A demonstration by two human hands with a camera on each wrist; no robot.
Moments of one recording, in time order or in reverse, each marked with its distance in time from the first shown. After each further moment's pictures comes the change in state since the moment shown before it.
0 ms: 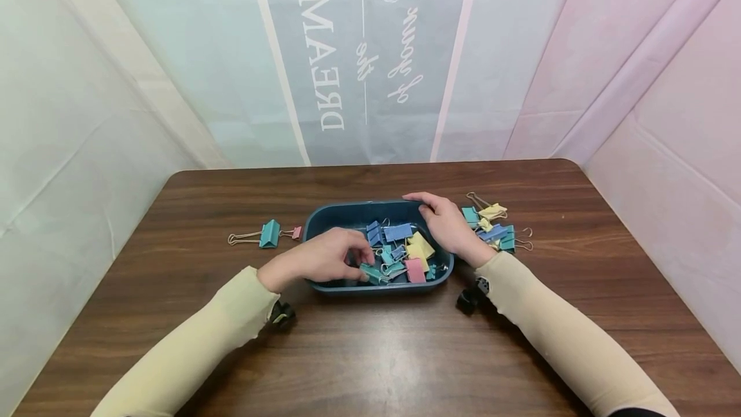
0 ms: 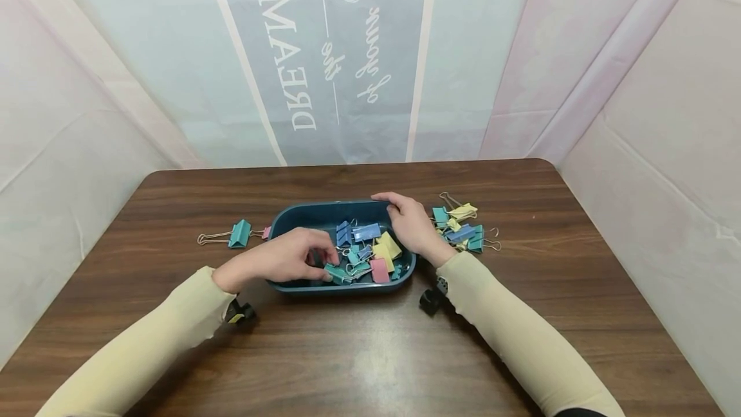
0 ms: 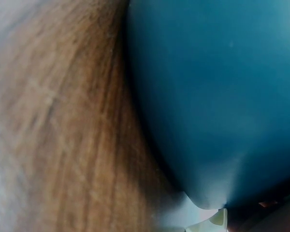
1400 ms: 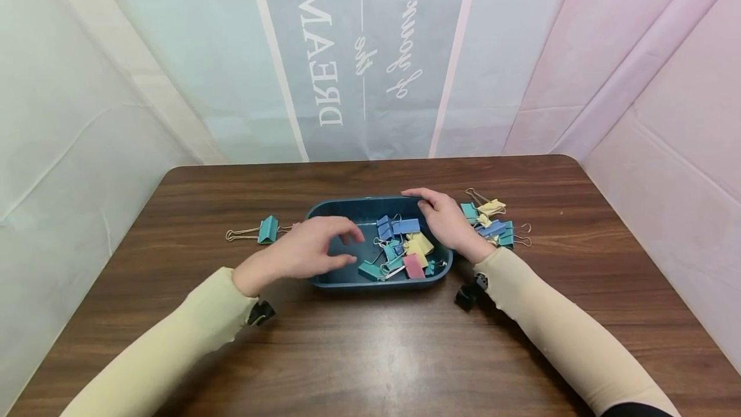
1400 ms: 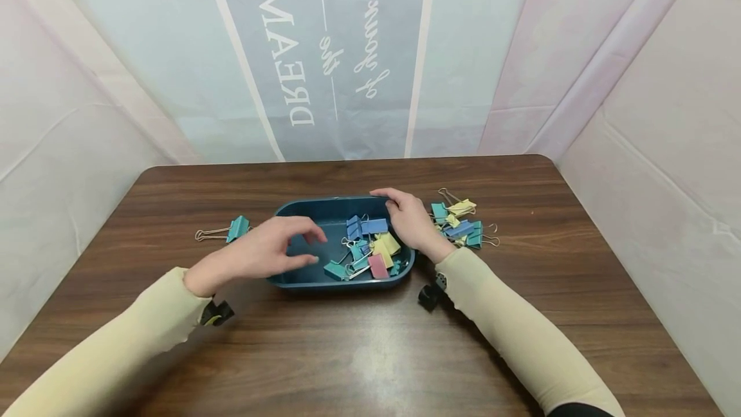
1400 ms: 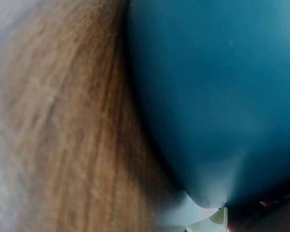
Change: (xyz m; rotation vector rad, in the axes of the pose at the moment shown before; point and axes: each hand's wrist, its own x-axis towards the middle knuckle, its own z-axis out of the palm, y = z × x) left_hand -0.026 0.012 -0.017 0.137 0.179 -0.017; right_hand 0.000 0.000 0.001 -0.027 0.016 -0.008
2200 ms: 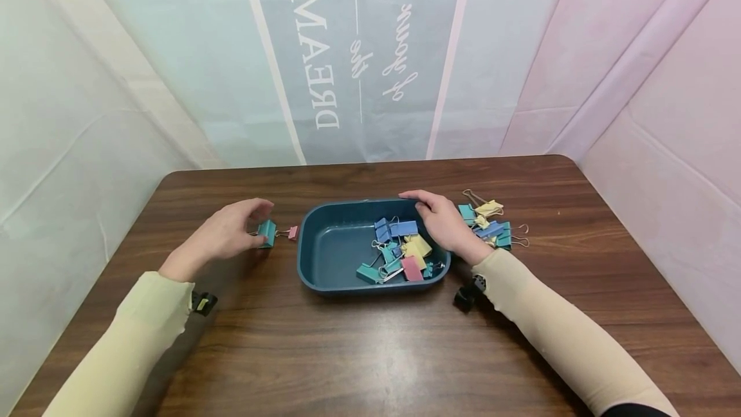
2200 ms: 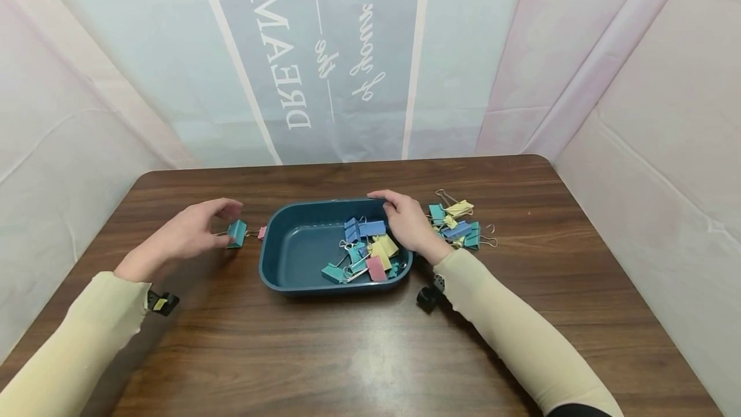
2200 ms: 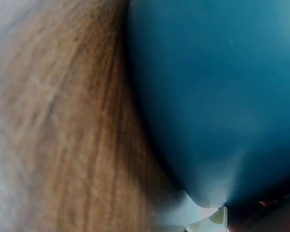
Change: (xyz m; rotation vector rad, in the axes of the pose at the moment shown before) left_hand -0.065 -0.097 -0.050 0.084 0.065 -0.429; right_hand 0.000 0.000 0.001 -0.005 0.013 0.002
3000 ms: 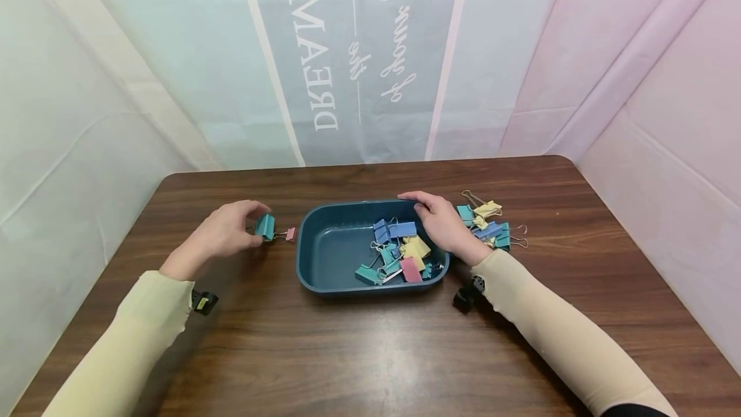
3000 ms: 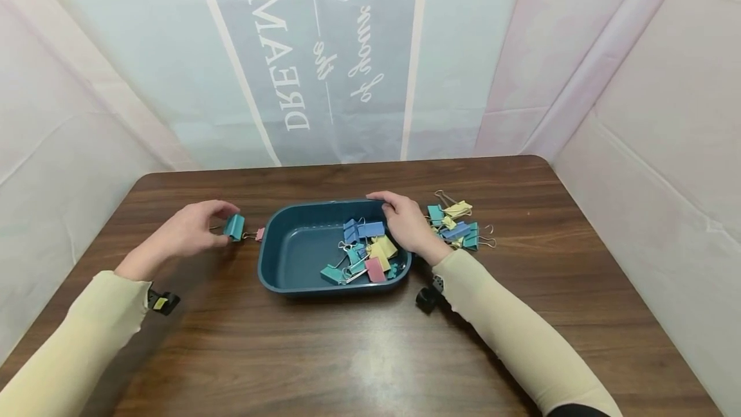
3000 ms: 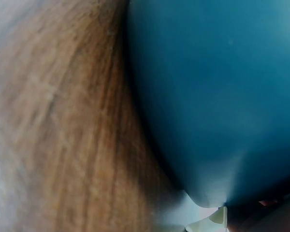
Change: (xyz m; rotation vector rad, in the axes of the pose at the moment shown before) left_hand 0.003 0.003 -0.004 0.021 0.013 -0.046; right_hand 0.001 0.002 -0.001 0.008 -0.004 0.005
